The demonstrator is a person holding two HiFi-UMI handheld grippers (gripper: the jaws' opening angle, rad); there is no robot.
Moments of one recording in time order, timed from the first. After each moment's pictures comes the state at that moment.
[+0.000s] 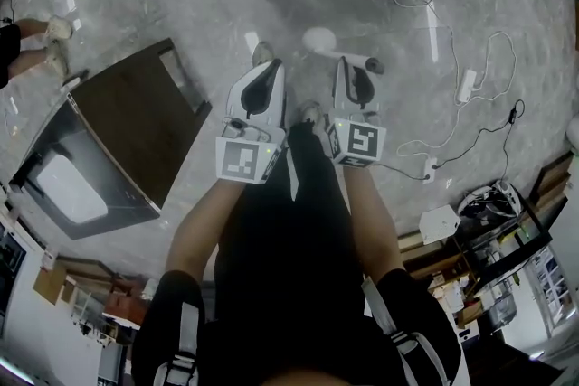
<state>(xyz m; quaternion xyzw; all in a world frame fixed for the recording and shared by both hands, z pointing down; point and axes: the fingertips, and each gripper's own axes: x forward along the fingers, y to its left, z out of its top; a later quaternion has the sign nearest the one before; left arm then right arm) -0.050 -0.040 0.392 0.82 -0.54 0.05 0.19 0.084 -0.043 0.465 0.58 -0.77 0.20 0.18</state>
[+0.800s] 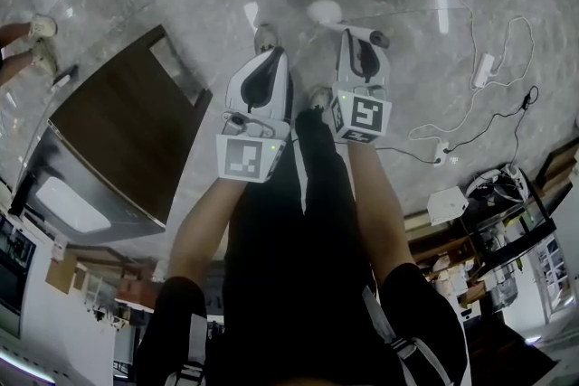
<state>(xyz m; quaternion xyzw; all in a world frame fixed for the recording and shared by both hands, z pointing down) -0.067 -0.060 0.495 0.82 -0.53 0.08 0.21 0.066 -0.078 0.591 0.58 -0.76 0.21 0.21</state>
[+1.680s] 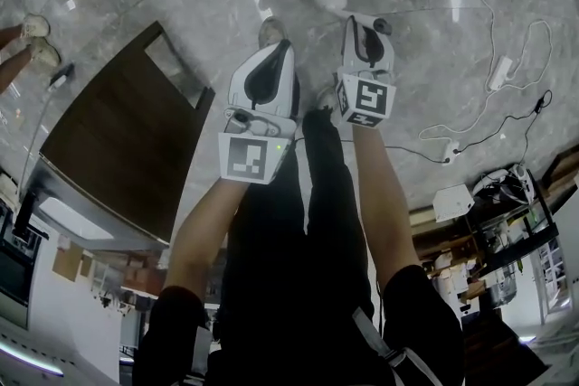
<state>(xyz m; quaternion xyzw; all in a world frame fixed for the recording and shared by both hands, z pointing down) -0.069 -0.094 0.579 0.81 -0.52 0.10 0.23 0.062 -0.107 0.713 0.57 -0.75 0.23 0.23</state>
